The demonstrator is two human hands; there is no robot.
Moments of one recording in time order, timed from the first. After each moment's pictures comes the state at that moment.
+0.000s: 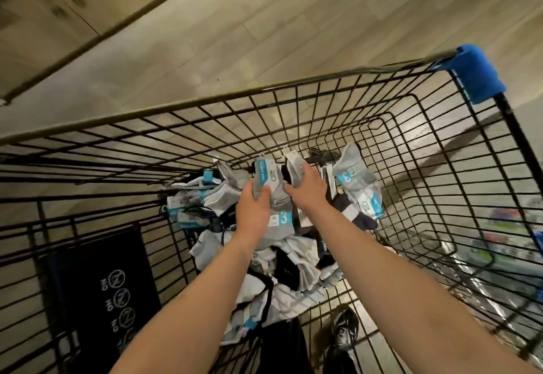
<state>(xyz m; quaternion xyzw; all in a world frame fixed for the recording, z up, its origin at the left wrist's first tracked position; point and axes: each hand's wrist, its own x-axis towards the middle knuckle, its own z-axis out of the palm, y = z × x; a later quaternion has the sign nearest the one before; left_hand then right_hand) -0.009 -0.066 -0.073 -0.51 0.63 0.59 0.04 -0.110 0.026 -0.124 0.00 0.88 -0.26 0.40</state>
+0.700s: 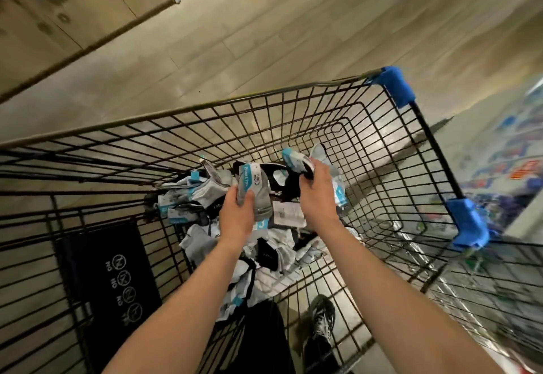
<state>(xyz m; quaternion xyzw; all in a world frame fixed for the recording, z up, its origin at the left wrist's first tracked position) 0.019 -0.041 0.006 -0.49 0.65 0.58 0.05 -0.082 0.089 0.024 0.00 0.87 -0.45 0.22</state>
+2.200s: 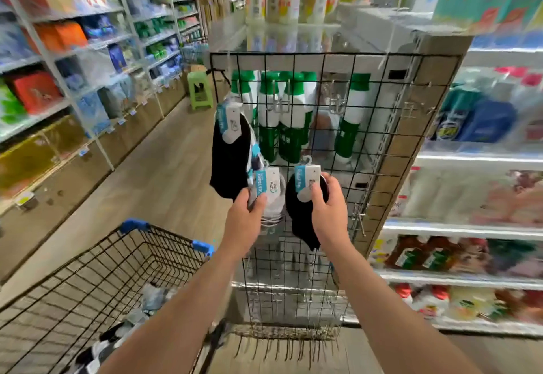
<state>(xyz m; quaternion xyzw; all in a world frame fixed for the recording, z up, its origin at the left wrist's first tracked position) 0.049 0.425 0.360 0.13 0.81 0.57 -0.01 0.108 0.585 0.376 0.19 0.74 -0.58 -0.29</state>
